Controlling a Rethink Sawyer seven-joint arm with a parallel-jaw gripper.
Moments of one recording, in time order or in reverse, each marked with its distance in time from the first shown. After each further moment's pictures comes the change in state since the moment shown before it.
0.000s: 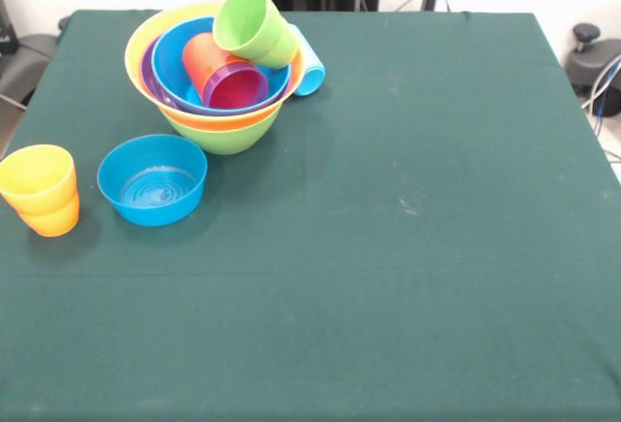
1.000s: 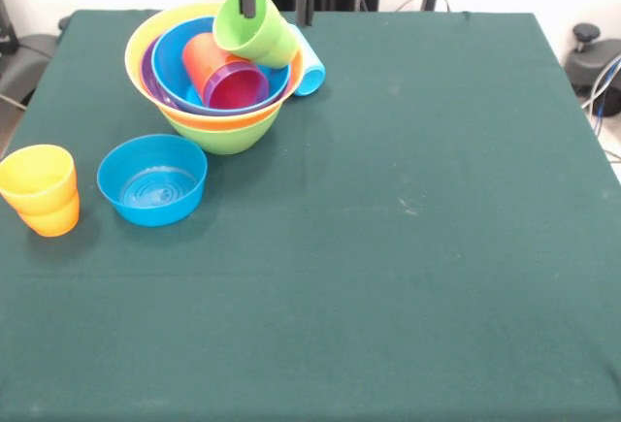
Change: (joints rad) arm -0.042 0.083 0.017 -0.131 0.008 0.018 0.000
